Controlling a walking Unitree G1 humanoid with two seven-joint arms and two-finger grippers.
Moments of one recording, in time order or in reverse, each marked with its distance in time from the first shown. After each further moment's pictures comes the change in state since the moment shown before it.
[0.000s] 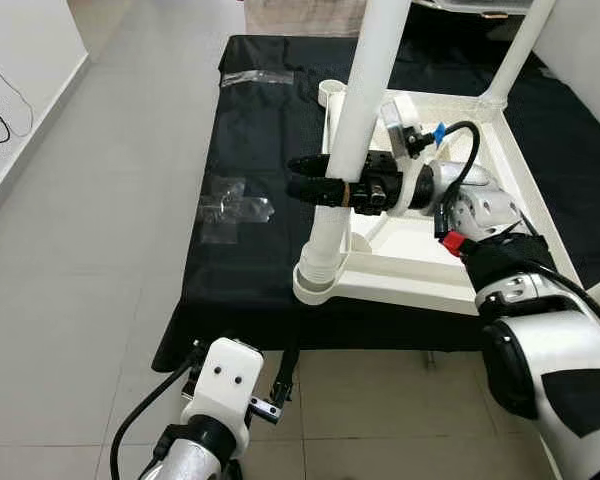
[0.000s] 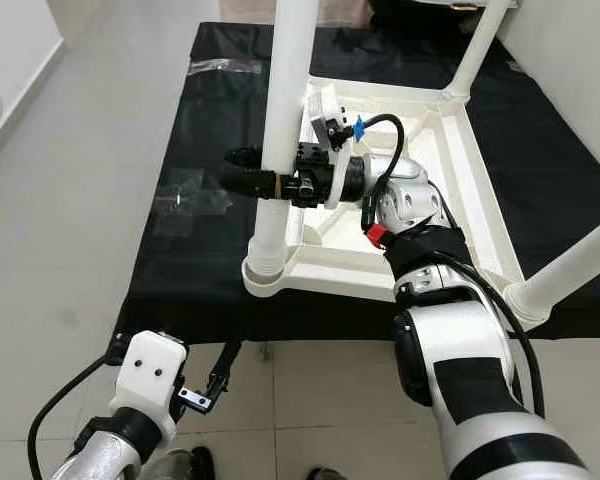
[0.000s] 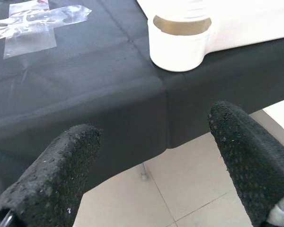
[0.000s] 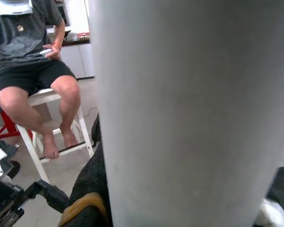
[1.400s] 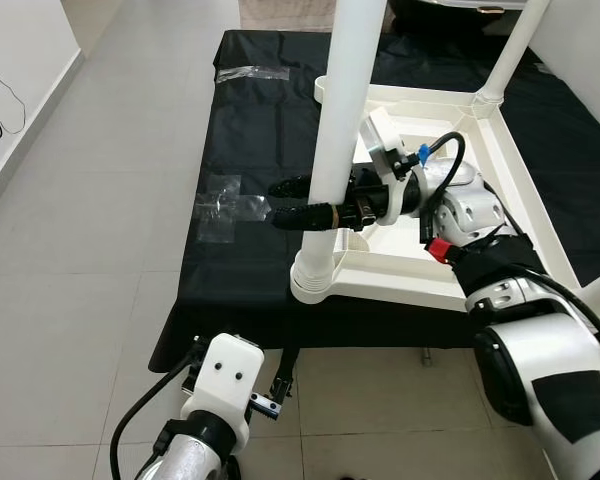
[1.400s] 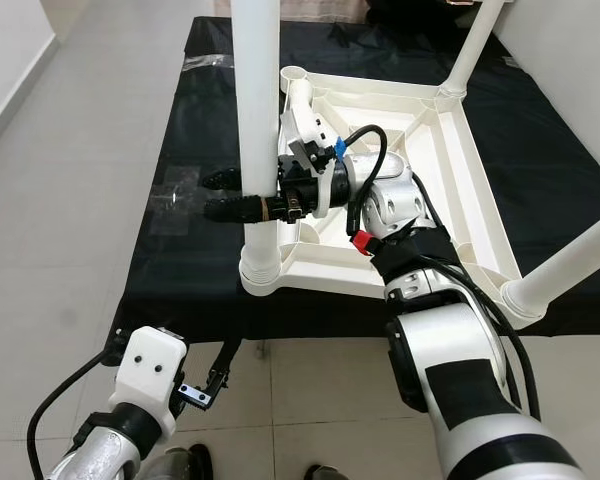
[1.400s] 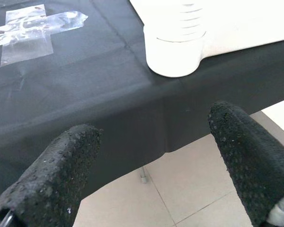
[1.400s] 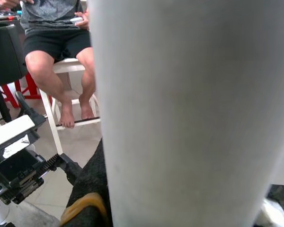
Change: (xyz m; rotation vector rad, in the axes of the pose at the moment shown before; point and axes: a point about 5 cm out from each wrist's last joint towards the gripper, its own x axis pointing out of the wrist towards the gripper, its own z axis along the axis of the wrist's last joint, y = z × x) left arm 0.002 0.000 0.003 0.012 -0.009 -0.006; right arm 0.019 0.011 -0.002 -0.113 0.101 0.147
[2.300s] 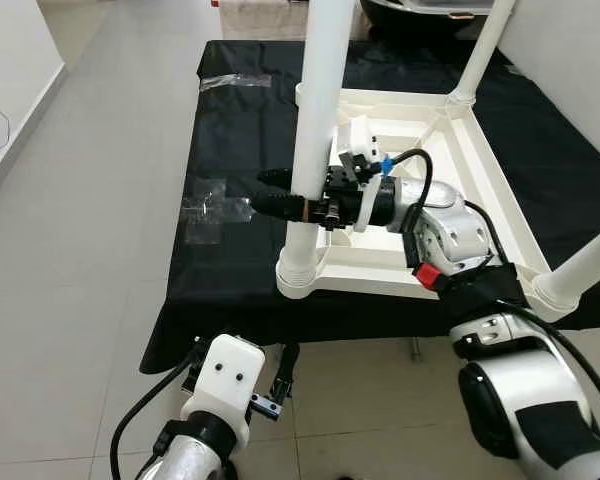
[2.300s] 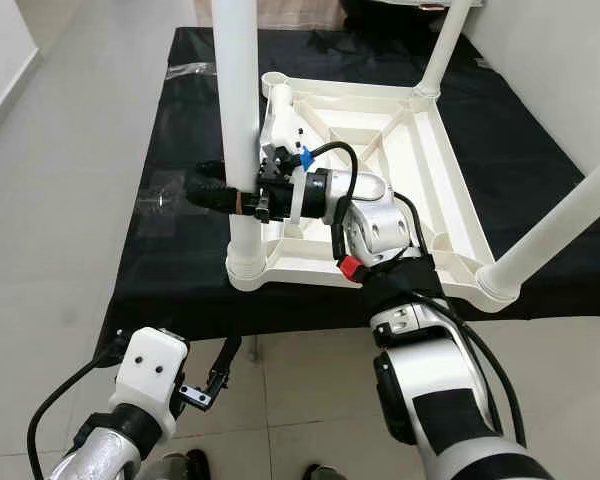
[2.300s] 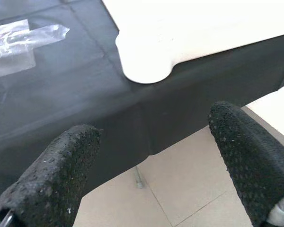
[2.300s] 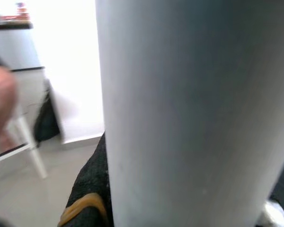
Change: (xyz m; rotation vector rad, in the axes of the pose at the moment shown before) left arm 0.000 0.000 0.000 0.008 -0.002 0.002; right arm 0.024 -0.001 -0.014 0.083 -0.020 -0.417
